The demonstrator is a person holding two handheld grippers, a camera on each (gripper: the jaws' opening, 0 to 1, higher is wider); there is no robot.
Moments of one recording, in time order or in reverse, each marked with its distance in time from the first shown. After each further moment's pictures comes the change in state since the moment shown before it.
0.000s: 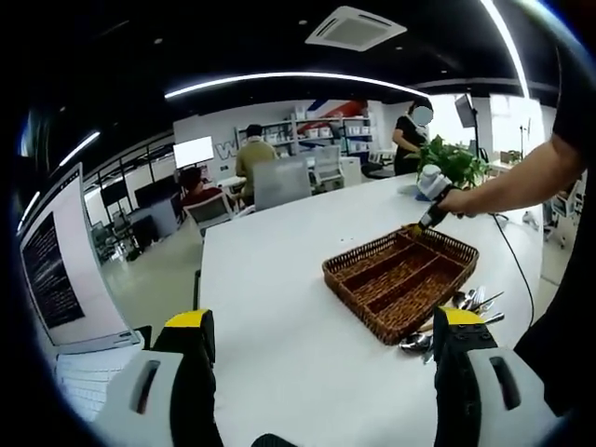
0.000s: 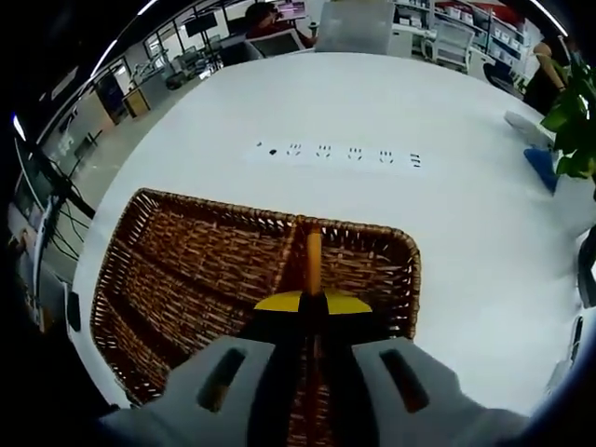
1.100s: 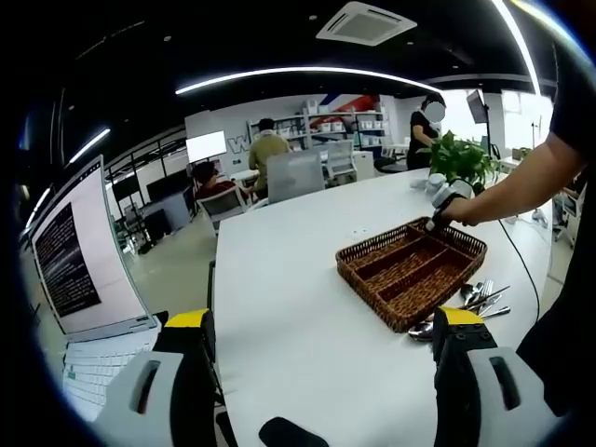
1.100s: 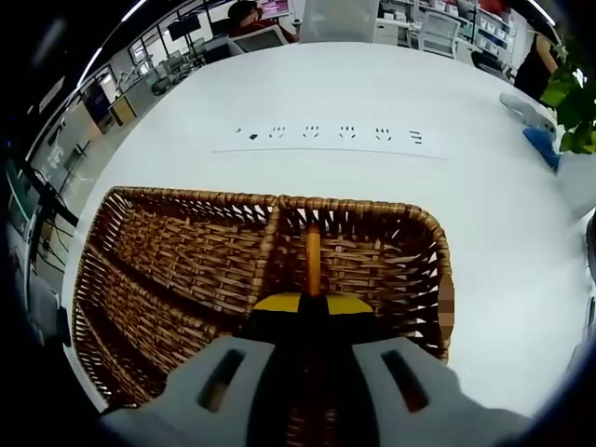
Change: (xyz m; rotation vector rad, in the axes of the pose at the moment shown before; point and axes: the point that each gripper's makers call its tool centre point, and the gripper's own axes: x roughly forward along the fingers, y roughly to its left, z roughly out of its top) left arm -0.017 0.009 -0.012 -0.009 0.031 0.061; right arm 0.033 -0.005 -0.013 0.049 -0.008 -0.036
